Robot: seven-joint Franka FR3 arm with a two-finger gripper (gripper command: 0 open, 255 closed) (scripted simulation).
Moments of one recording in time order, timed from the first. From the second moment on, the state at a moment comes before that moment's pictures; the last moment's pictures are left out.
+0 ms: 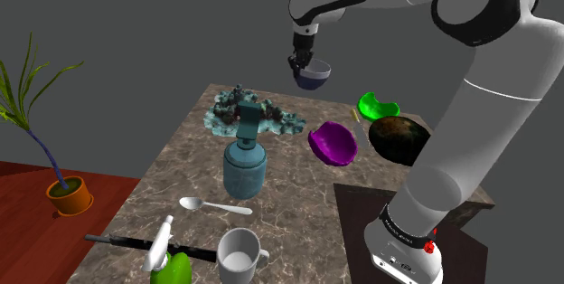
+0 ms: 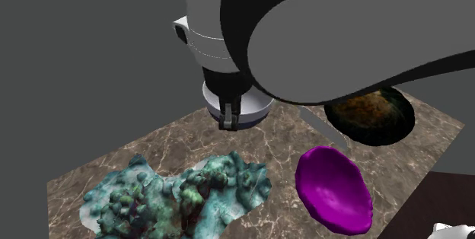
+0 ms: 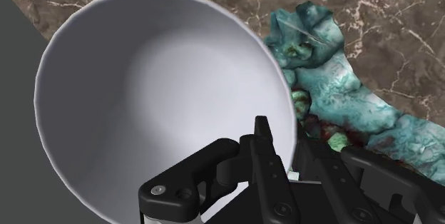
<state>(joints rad) -0.11 0.08 -0.13 -1.89 -0.08 1.98 -0.25</state>
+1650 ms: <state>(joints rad) -0.05 -0.68 -0.01 -2.66 -0.10 1.97 -0.07</state>
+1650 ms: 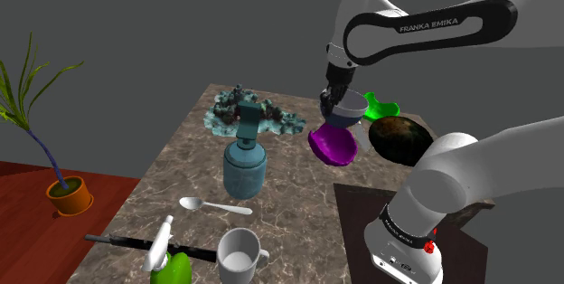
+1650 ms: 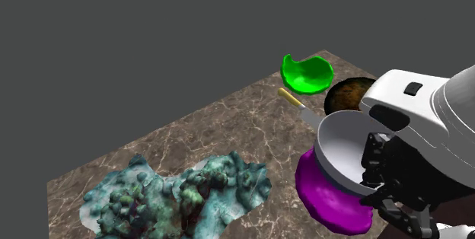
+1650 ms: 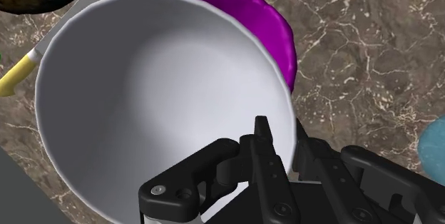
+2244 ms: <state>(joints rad) -0.05 -0.64 -0.02 -2.75 -0.11 2.11 -0.06</state>
